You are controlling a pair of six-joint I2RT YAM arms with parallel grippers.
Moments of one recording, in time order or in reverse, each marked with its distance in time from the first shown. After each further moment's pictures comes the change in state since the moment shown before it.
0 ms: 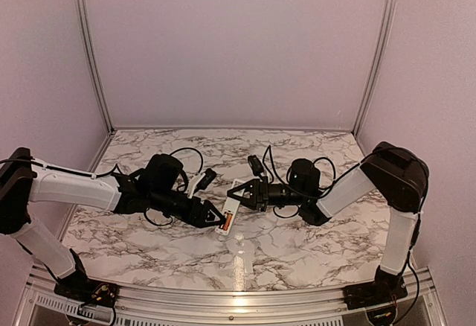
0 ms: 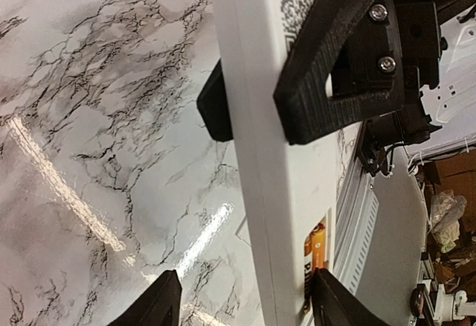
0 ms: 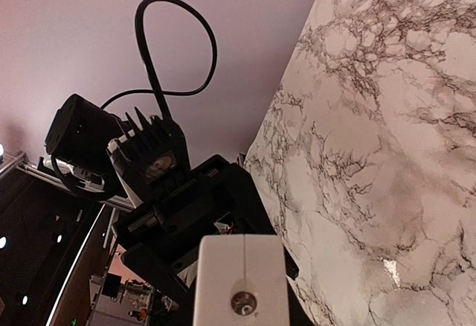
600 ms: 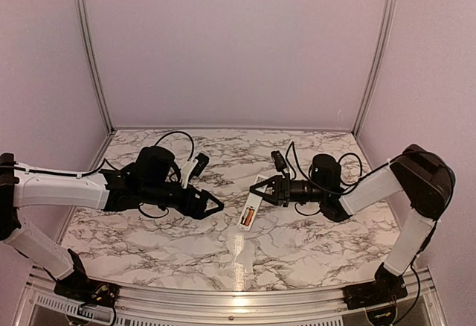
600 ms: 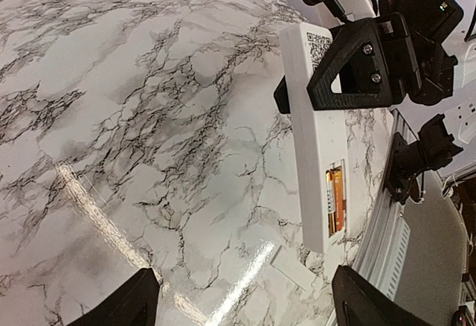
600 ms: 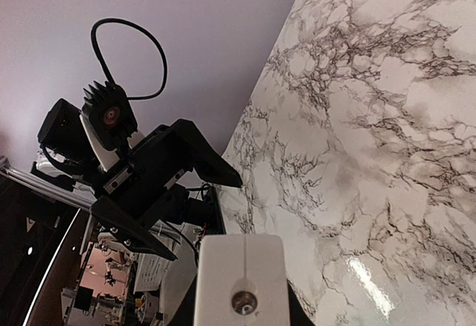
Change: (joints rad) left arm -0.003 -0.113 -0.007 -0.010 -0.173 0.092; right arm -0.132 -0.190 -0.134 -0.145 -0.029 -0.139
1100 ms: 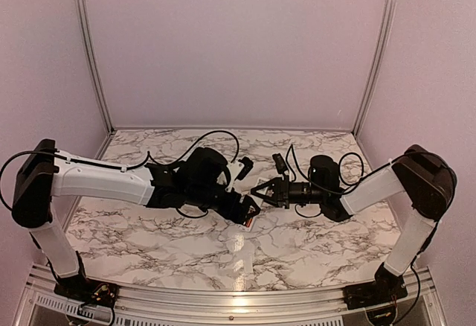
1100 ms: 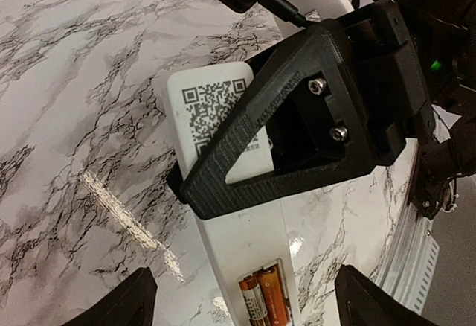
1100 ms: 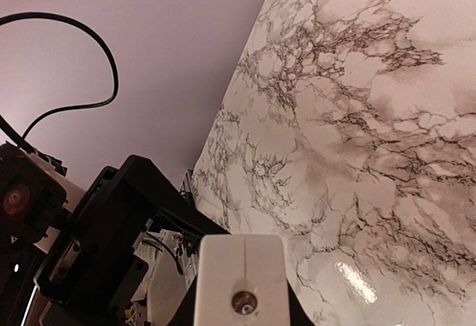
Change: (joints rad) left arm -0.177 0.289 0.332 -0.096 -0.206 0.042; right arm 0.000 -0.018 -0.006 -0.117 0.064 -0.060
